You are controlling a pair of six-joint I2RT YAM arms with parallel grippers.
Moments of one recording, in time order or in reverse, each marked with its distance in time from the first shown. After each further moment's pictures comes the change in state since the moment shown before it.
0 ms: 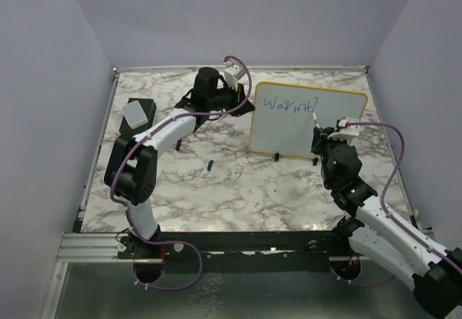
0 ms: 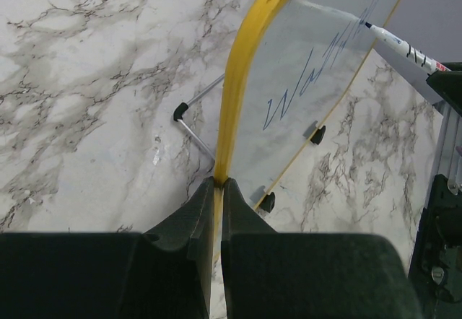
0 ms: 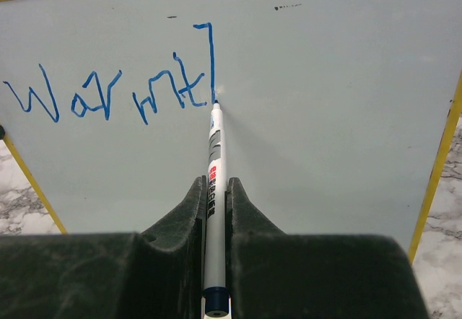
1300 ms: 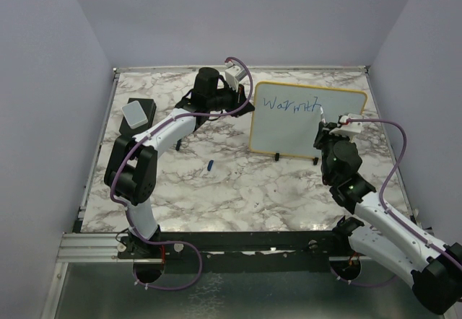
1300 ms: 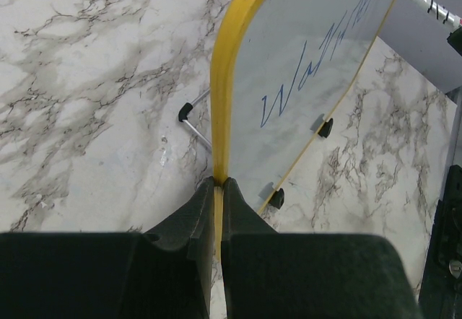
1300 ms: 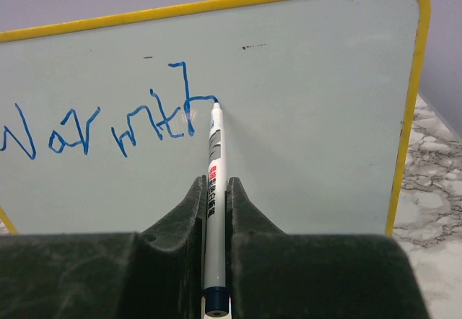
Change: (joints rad) left arm 0.000 0.000 0.000 -0.008 0.004 0.057; right arm 0.000 0.046 0.035 0.056 0.097 -0.055
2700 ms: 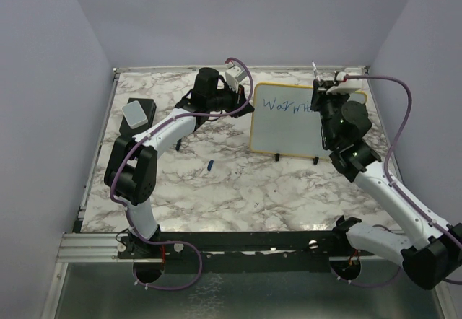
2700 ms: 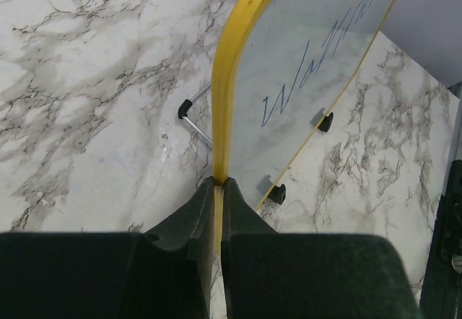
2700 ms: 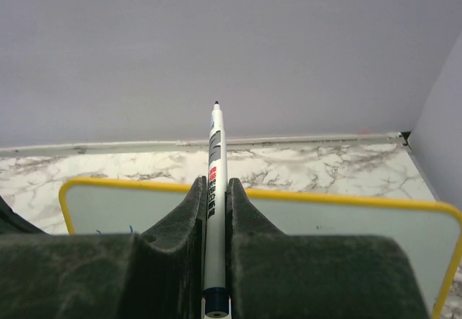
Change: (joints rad) left arm 0.000 0.000 0.000 -0.016 0.005 0.018; right arm -0.012 0.200 0.412 -0.064 -0.165 -0.156
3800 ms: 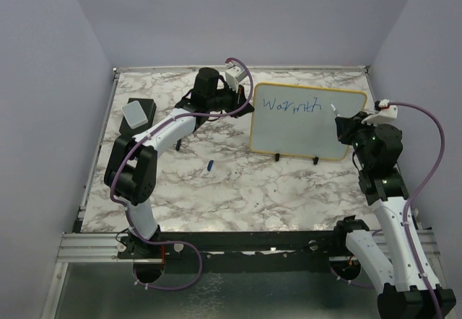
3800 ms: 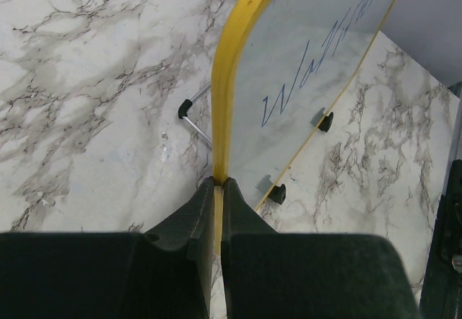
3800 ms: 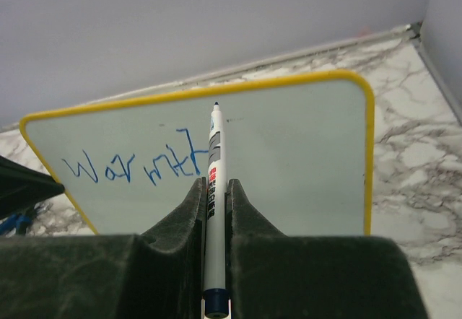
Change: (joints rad) left arm 0.000 0.000 0.000 0.000 0.000 0.001; right arm -0.473 -0.296 -0.133 -0.414 -0.517 0.314
